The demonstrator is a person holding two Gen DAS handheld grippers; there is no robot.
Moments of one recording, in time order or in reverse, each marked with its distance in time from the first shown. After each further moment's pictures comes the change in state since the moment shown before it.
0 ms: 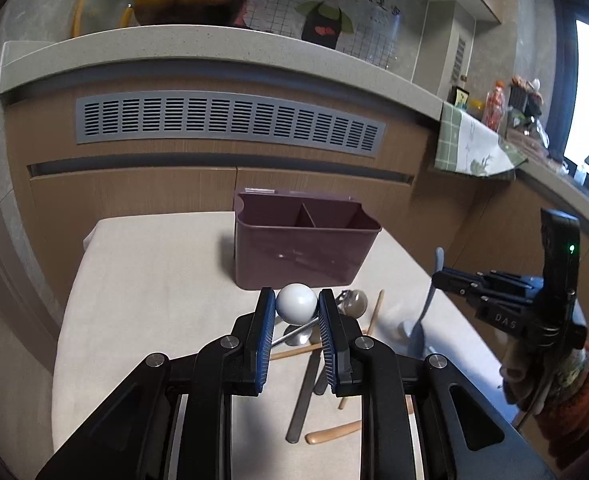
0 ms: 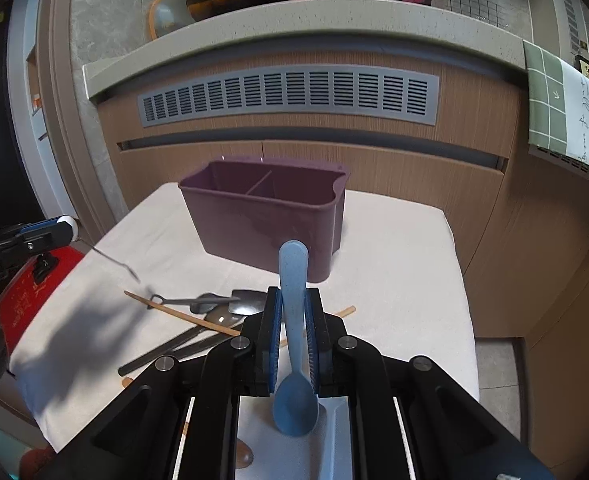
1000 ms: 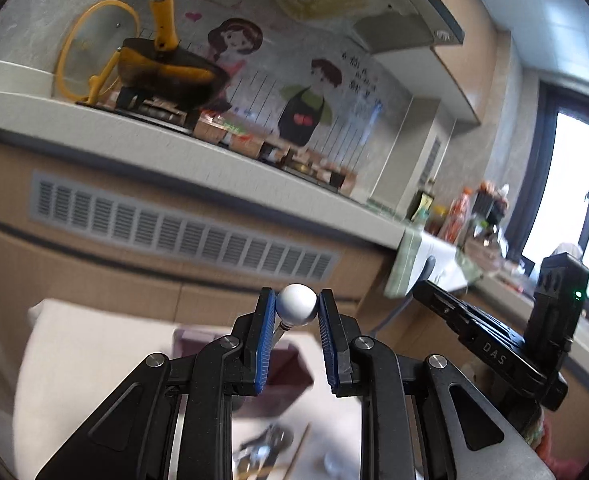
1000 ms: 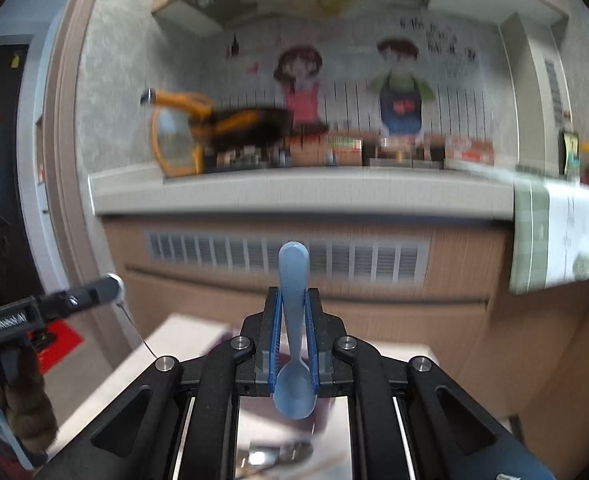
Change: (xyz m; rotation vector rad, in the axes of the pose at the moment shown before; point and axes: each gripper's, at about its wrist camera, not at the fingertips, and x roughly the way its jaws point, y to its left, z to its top) left arm -0.001 -0.003 0.124 -0.143 -0.278 -0.206; right arm -0.074 0.012 0.134 -0.003 -0.372 -0.038
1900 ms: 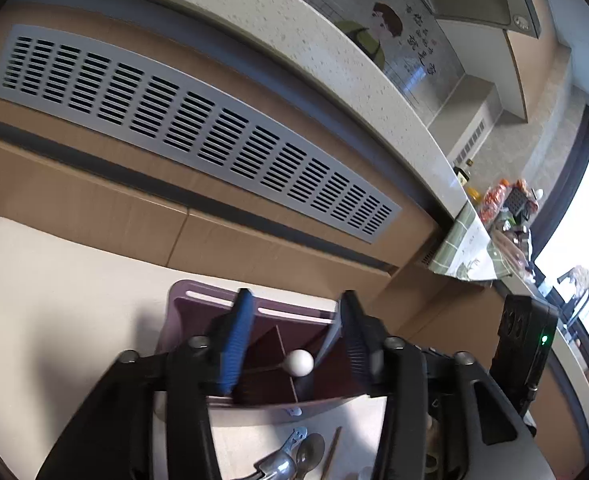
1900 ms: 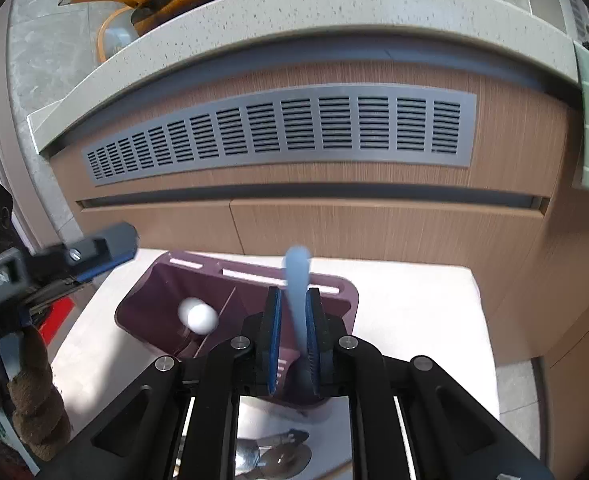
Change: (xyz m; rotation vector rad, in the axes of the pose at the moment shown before) left arm 0.115 0.092 -0.054 -0.180 0.186 0.007; right arm 0.155 -0.023 -0.094 0.098 0.368 0.009
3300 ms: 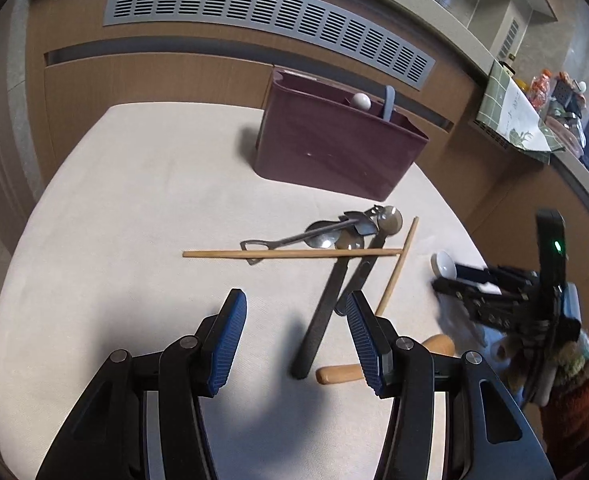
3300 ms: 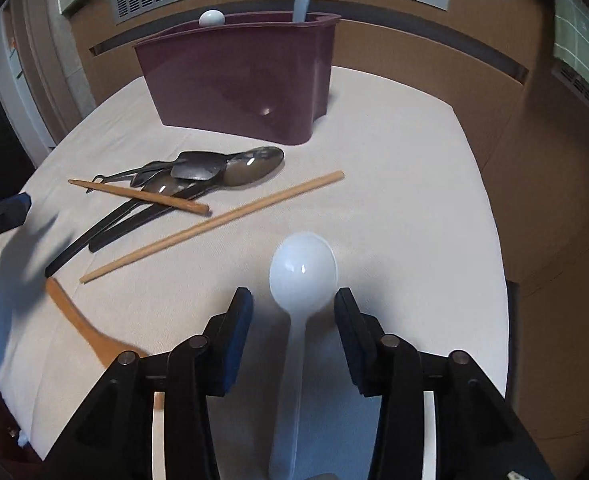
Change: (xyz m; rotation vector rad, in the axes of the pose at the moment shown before) left arm -0.109 -0.010 -0.177 0.125 0.259 0.321; right arm -0.040 -0.018 -0.164 -0.146 0.319 -0.054
